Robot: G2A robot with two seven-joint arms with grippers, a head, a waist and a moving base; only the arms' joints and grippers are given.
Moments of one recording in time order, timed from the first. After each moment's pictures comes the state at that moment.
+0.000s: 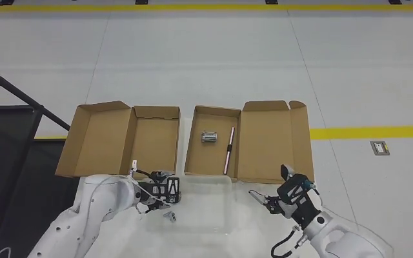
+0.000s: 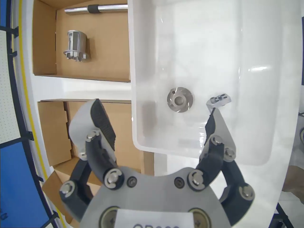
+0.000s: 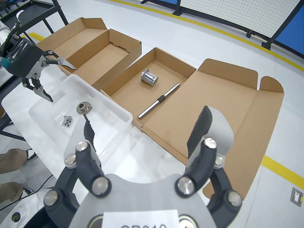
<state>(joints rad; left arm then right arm) 0.93 -0.86 -1.10 -1.73 1.66 -1.01 -0.29 -1.51 -1.49 1.63 -2.18 -1.34 -0.61 0.53</state>
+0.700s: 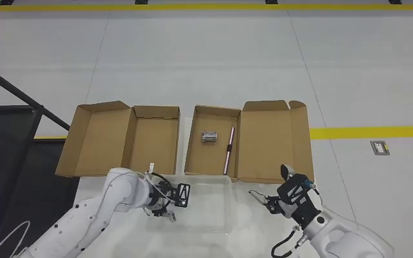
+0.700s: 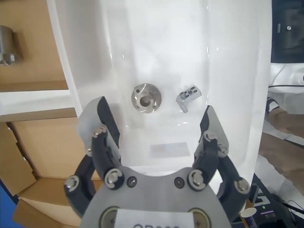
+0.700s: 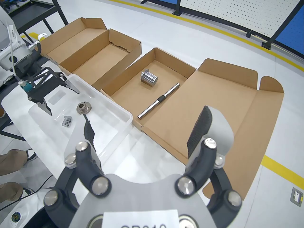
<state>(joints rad) 0.62 -0.82 -0.69 -1.58 1.23 -1.01 -0.66 -1.51 -1.49 1.63 -2.18 -1.34 -0.61 0.53</state>
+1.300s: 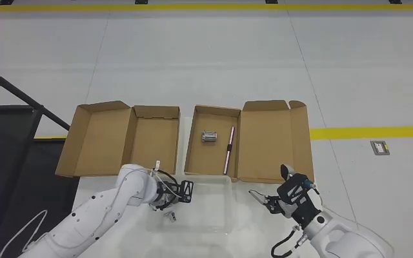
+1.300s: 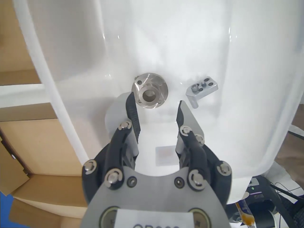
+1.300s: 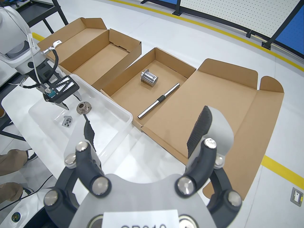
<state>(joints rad) 0.55 -0.90 -0.56 -1.45 1.26 -0.95 -0.75 -1.51 -1.49 1.63 -2.18 -1.34 -0.61 0.53</state>
